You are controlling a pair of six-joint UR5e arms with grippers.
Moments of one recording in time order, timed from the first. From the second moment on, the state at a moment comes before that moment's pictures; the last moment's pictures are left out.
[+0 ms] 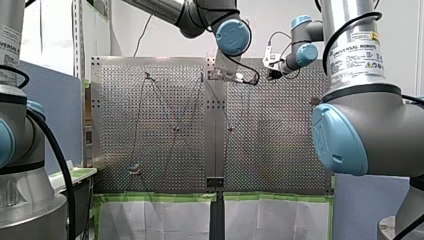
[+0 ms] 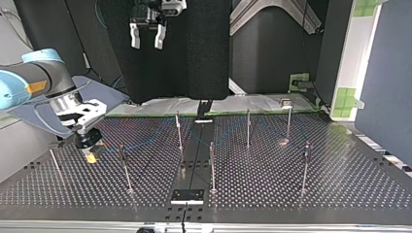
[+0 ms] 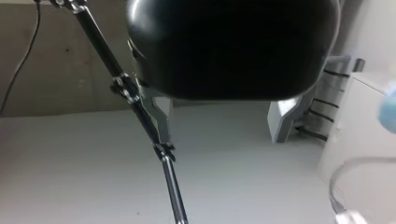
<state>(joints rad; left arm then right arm) -1.10 -1.67 -1.74 -2.33 -2.51 -2.42 1.79 -1.28 1.36 -0.02 1.17 1.76</state>
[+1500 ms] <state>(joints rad) -0.74 -1.88 -2.13 -1.94 -2.41 -2.07 1.80 -1.28 1.36 -0.01 1.17 1.76</state>
